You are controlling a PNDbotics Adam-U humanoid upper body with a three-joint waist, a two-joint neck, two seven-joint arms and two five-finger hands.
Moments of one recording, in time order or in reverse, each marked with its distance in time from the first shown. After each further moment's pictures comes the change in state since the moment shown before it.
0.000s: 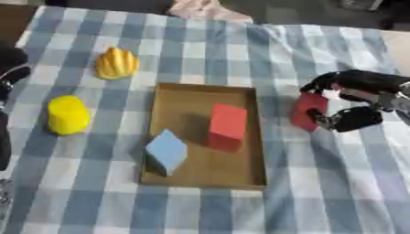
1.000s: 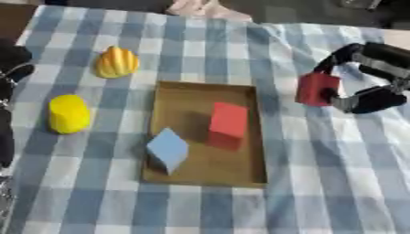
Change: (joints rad) left arm 0.000 0.000 0.005 0.000 0.000 0.002 -0.007; right arm -0.010 -0.046 -0.092 -0.183 -0.256 0.107 -0.050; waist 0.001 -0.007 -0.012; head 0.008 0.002
